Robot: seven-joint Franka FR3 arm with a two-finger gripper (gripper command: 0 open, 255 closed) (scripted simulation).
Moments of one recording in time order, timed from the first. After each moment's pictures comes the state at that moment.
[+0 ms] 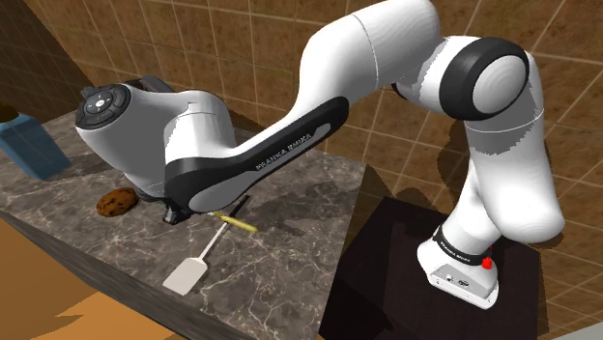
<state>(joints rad) 0.44 0.58 0.44 -1.43 -0.58 1.86 0.72</state>
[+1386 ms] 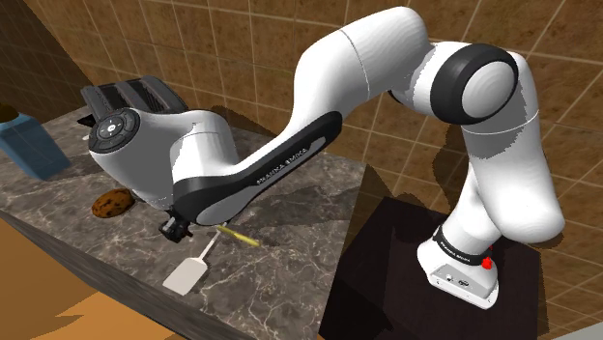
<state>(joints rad) 0.44 0.62 0.43 -1.46 -0.60 1.92 0.75</state>
